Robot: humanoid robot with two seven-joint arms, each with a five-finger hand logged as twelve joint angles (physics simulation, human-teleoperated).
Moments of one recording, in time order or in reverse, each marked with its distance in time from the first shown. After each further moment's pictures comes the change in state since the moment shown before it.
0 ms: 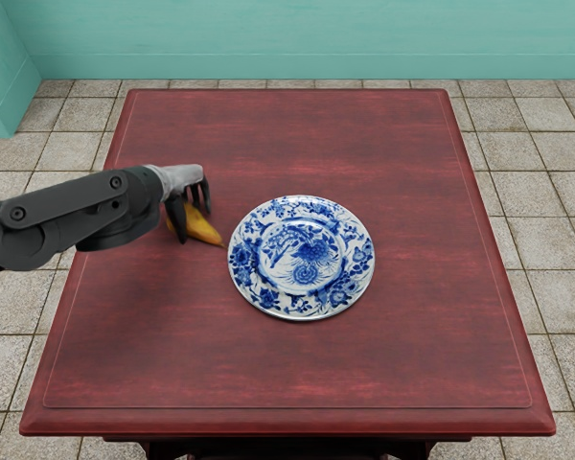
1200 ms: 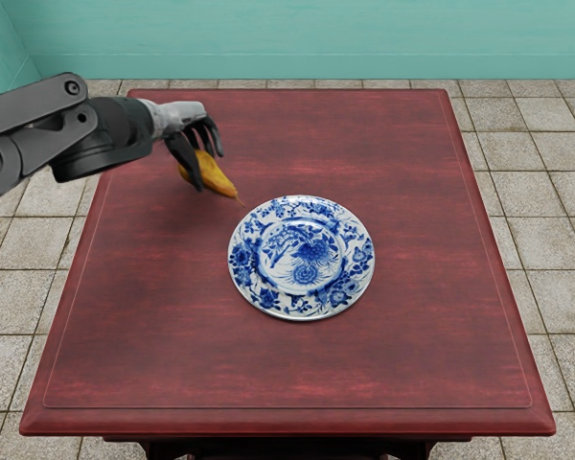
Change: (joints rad) left arm -0.164 0.048 -0.073 0.002 -0.282 -0.037 0.001; right arm 0.000 0.000 0.000 0.000 0.000 0.000 0.000
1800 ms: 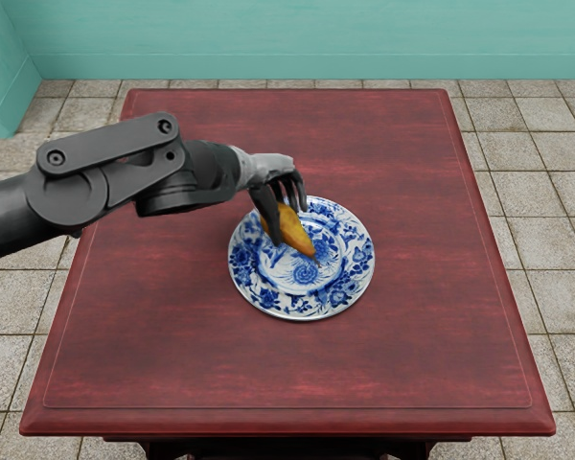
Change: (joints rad) left arm 0.025 -0.210 0.018 -0.004 -0.046 -0.034 0.000; right arm 0.000 0.000 0.000 0.000 0.000 0.000 0.000
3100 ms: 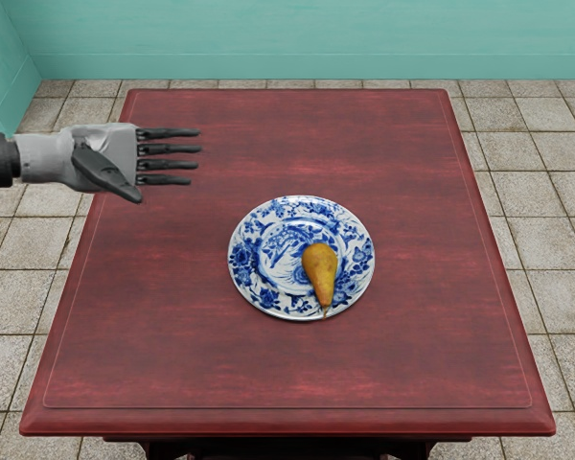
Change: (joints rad) left arm 0.398 0.555 -0.488 0.021 -0.994 -0.420 0.000; right arm 0.000 0.000 0.000 0.000 0.000 0.000 0.000
